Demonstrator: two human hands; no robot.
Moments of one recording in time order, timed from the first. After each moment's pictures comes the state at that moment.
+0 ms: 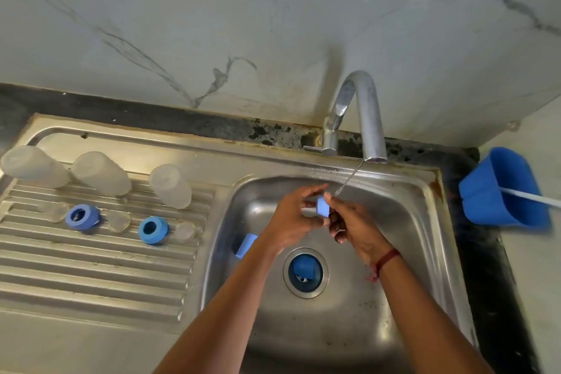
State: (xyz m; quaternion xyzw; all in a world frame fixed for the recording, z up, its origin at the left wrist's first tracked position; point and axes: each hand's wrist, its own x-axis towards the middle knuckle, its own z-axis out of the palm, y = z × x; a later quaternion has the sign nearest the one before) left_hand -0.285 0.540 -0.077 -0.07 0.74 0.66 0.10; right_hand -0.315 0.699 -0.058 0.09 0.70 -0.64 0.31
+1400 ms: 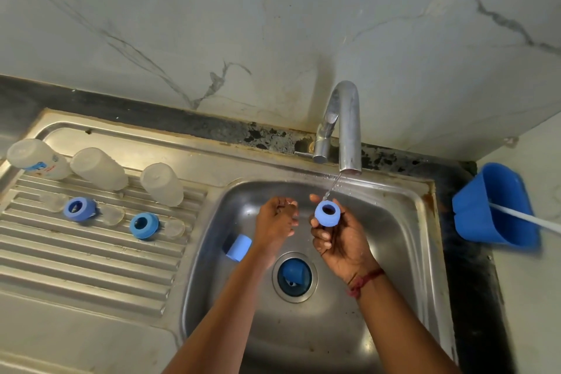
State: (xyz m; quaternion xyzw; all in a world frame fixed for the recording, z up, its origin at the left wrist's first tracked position) left_hand -0.282 0.559 -0.076 -0.35 0.60 0.72 0.04; right_hand -0.307 0.701 -0.055 0.19 0.33 -0.85 0.37
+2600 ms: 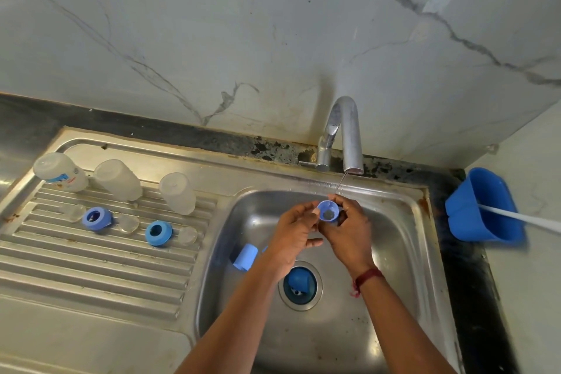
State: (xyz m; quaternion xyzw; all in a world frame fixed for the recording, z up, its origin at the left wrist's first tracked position) left_hand -0.263 0.572 -0.035 -0.24 0.54 0.80 0.11; right_hand -0.300 0.693 -0.040 -0.03 0.85 -0.52 0.01
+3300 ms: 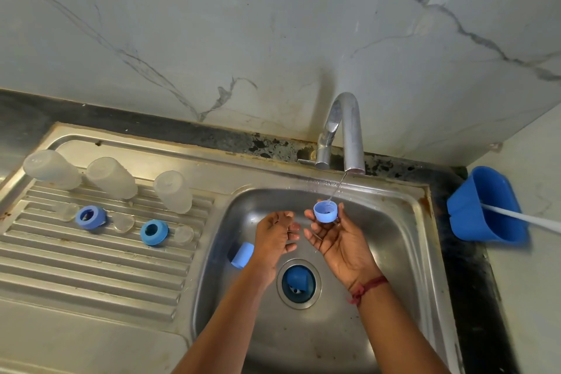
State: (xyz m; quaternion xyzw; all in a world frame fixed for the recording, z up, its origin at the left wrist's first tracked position) left_hand -0.254 0.556 -0.054 -0.37 0.52 0.76 0.06; right_hand -0.292 0.690 -0.050 0.18 0.37 -0.86 0.29
